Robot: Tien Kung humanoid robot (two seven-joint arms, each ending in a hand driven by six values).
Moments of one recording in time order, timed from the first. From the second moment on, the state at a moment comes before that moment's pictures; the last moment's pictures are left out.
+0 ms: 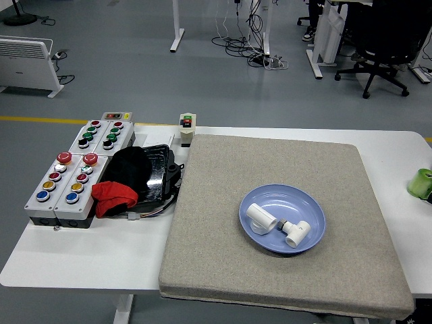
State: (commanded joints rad) left arm -0.09 0.07 0.00 -0.27 -0.42 0.18 -0.07; right arm 0.30 -0.04 1.77 1.30 -0.76 -0.23 0.01
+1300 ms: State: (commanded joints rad) left arm -0.09 0.08 -0.06 -0.27 -0.32 0.19 -0.04; right arm 0.22 -0.04 1.74 1.33 -0.68 -0.22 0.02
